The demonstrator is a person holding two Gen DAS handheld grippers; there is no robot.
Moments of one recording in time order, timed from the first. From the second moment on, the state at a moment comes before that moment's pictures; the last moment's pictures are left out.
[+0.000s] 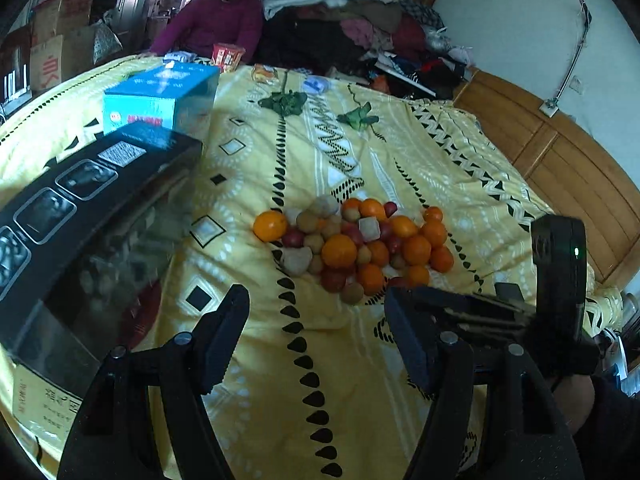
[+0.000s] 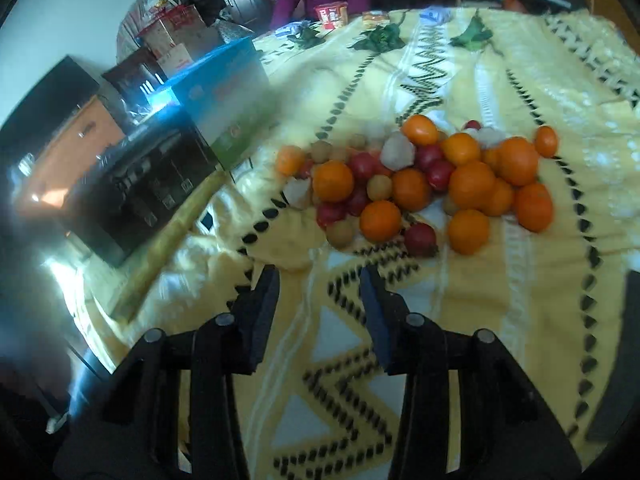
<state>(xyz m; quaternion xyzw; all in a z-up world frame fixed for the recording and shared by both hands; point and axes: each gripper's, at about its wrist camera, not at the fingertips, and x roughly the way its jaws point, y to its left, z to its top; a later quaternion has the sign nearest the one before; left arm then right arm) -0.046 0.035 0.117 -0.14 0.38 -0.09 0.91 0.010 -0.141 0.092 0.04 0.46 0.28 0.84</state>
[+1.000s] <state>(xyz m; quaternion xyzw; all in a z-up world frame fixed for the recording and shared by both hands) 0.058 0.016 0.017 -0.07 0.45 -0.09 0.89 0.041 -0.183 0.067 0.08 0.44 0.25 0.86</state>
